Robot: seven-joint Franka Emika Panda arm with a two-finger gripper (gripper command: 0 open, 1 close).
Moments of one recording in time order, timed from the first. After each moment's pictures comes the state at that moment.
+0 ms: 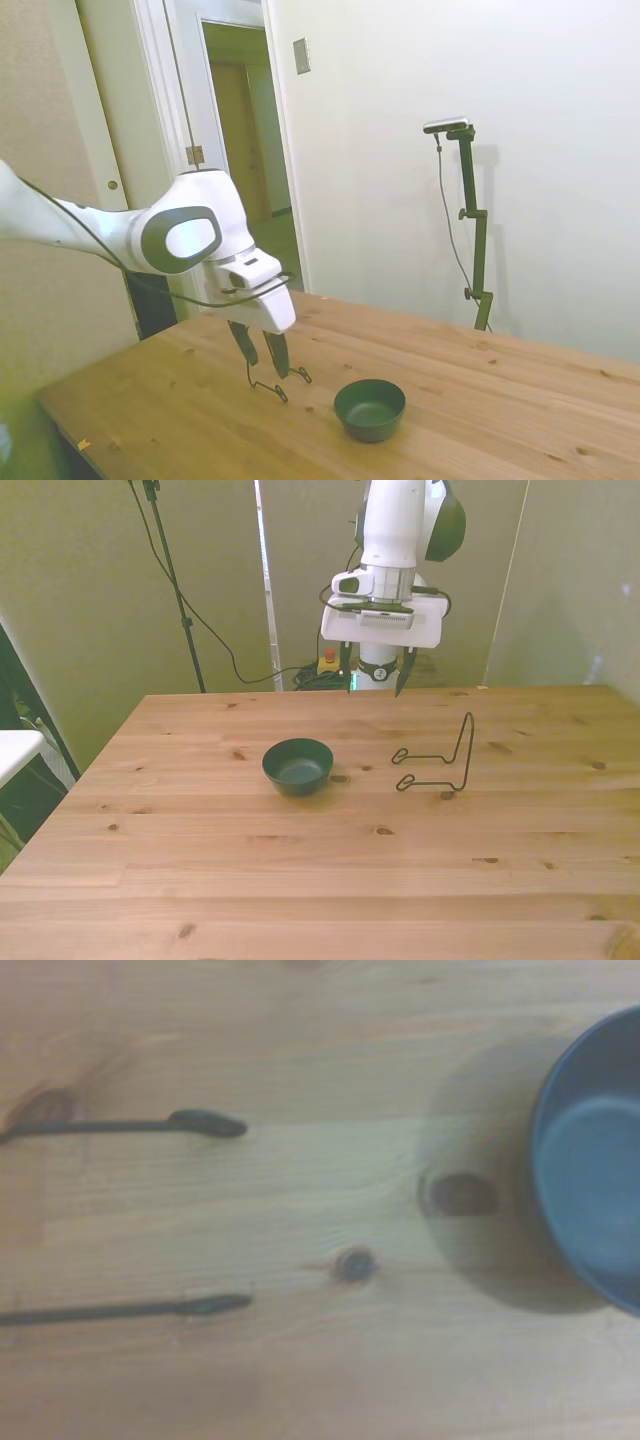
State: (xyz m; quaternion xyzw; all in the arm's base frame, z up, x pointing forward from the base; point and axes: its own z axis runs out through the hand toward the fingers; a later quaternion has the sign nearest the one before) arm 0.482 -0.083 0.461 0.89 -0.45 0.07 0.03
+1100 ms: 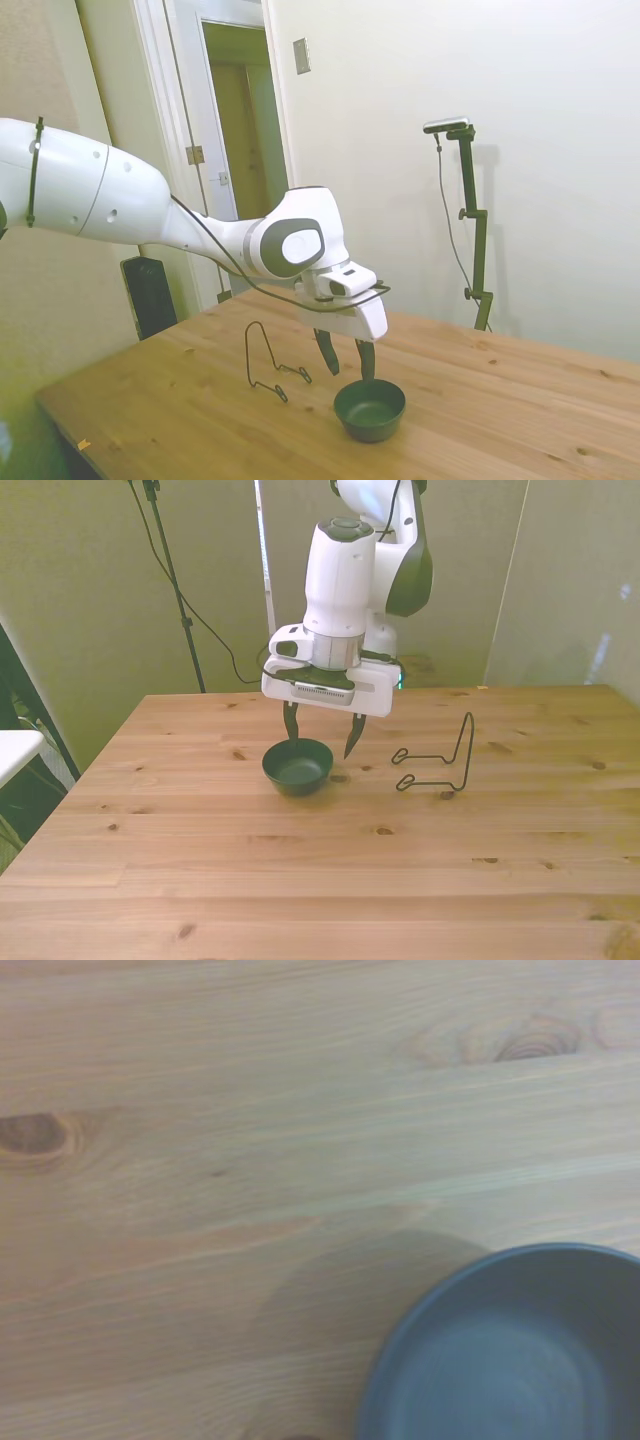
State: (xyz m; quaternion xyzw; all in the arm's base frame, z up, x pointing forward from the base) arm 0.579 -0.151 0.413 0.88 -0.47 0.04 0.07
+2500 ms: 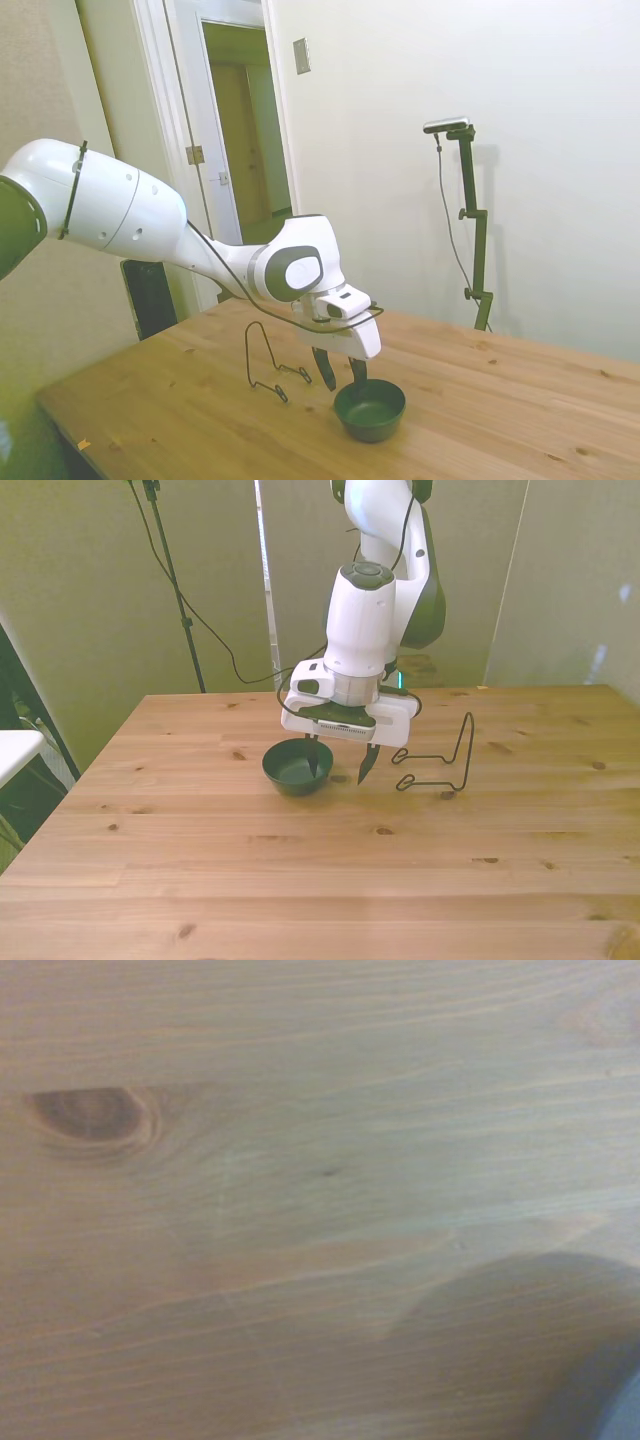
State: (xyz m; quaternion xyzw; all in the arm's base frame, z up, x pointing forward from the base) arm 0.592 -0.131 0.367 0.88 -0.46 0.04 0.06
